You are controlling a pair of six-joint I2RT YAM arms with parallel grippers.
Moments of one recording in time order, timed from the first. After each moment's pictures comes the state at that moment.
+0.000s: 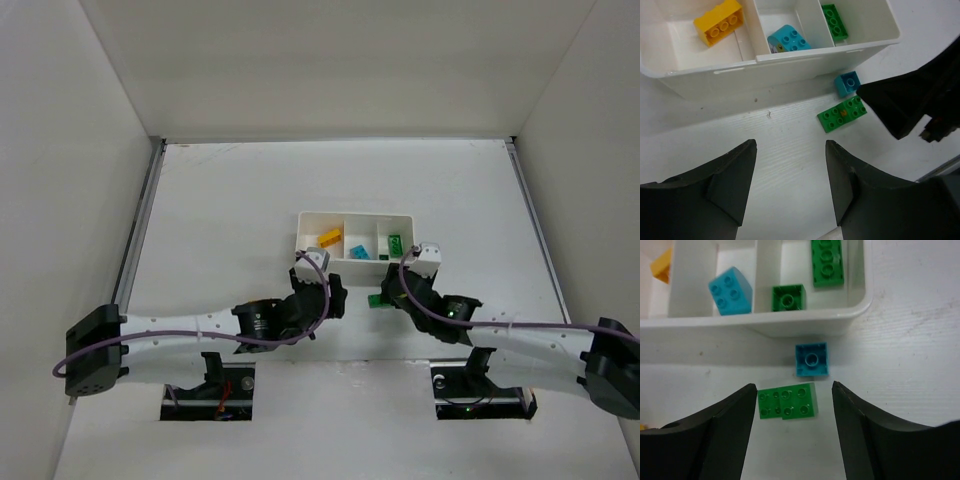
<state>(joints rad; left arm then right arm) -1.29 1.09 0.58 -0.04 -0.68 -0.71 1.00 0.99 0.46 -0.19 0.71 0.82</state>
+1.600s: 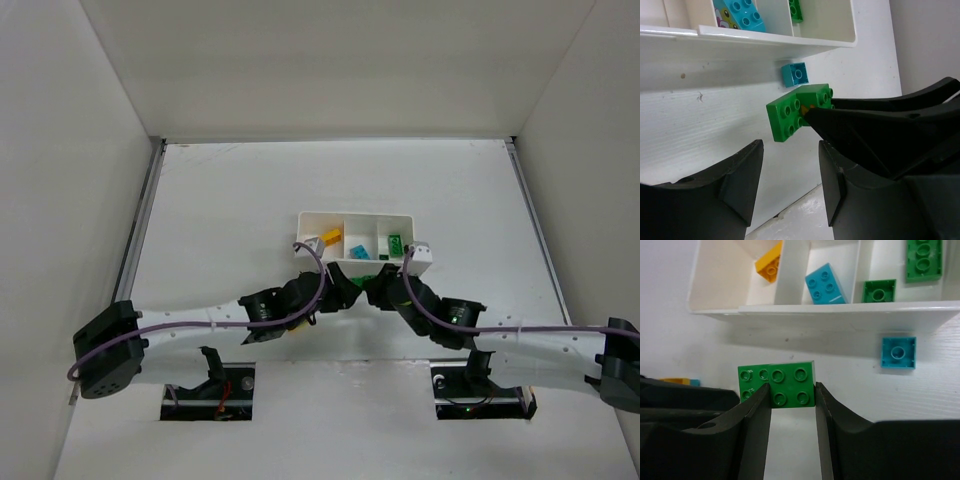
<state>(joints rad) -1.16 1.17 0.57 0.12 -0.37 -1.03 1.12 0.99 0.51 -0.12 0.64 0.91</state>
